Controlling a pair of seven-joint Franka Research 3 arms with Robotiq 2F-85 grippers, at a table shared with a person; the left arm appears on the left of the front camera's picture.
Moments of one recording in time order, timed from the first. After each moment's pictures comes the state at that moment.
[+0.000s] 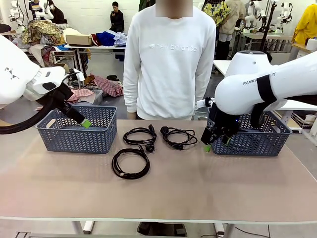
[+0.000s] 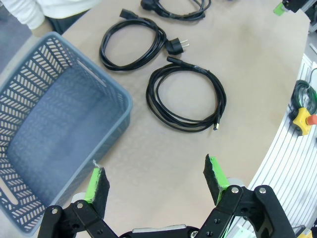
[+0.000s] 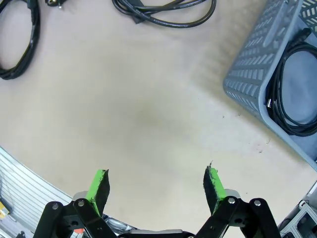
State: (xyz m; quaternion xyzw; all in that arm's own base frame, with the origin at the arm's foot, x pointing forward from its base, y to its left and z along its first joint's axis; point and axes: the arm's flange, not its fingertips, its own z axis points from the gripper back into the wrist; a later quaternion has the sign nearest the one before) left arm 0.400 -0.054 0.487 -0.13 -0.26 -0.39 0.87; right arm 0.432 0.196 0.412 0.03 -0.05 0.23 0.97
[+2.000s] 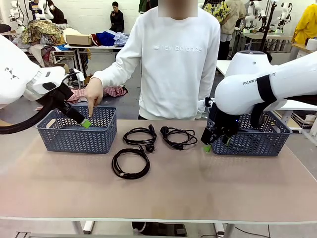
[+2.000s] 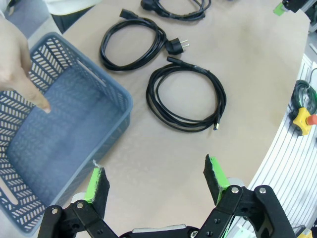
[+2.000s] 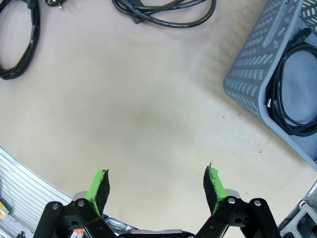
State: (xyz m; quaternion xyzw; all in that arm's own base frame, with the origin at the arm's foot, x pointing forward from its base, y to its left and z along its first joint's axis) left arm 0.400 -0.054 0.487 -0.13 -0.26 -0.39 0.87; right arm 0.432 0.196 0.412 0.03 -0.05 0.23 0.97
